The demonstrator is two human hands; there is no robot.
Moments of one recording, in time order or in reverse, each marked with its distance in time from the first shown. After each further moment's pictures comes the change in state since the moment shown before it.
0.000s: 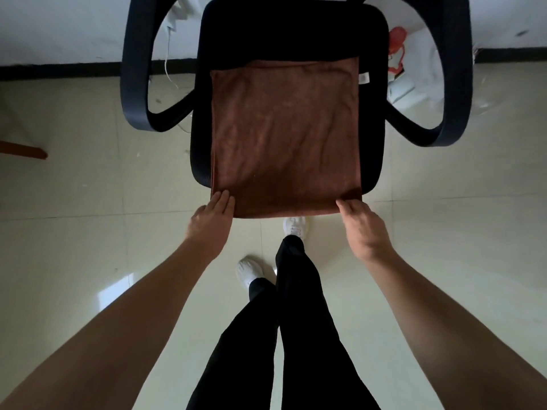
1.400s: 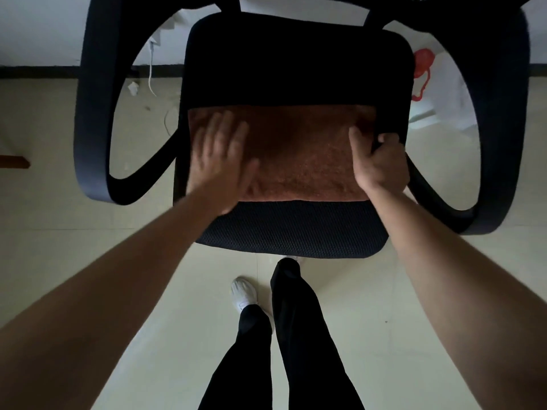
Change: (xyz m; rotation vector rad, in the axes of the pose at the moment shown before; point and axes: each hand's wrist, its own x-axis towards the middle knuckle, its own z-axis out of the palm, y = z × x) left_hand 0.198 -0.017 -0.096 -0.132 0.498 -0.007; right_hand 0.242 0.043 -0.076 0.603 0.120 0.719
